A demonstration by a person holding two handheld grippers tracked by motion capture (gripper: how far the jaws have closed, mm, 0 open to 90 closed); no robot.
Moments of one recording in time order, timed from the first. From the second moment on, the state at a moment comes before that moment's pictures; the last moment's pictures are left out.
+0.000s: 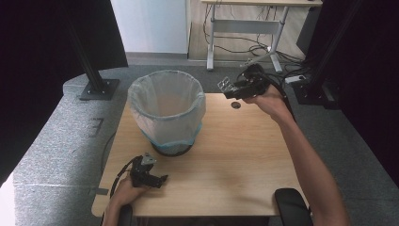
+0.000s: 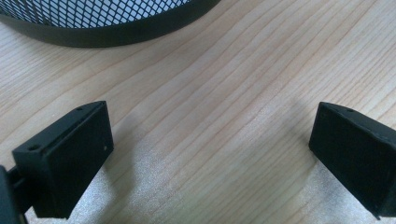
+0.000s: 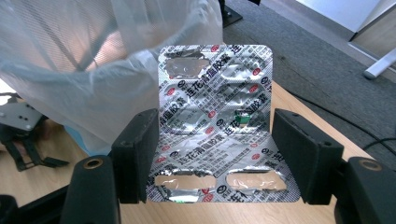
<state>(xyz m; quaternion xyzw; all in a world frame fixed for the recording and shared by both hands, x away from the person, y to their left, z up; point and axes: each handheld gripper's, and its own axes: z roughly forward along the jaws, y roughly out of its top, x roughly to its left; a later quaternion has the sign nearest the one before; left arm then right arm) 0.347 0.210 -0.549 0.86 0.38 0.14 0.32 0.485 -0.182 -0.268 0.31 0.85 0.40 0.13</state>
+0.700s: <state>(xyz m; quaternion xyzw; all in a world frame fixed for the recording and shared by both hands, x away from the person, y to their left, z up) 0.347 0.210 -0.549 0.86 0.38 0.14 0.32 0.489 -0.147 -0.239 0.28 0.86 0.41 0.13</state>
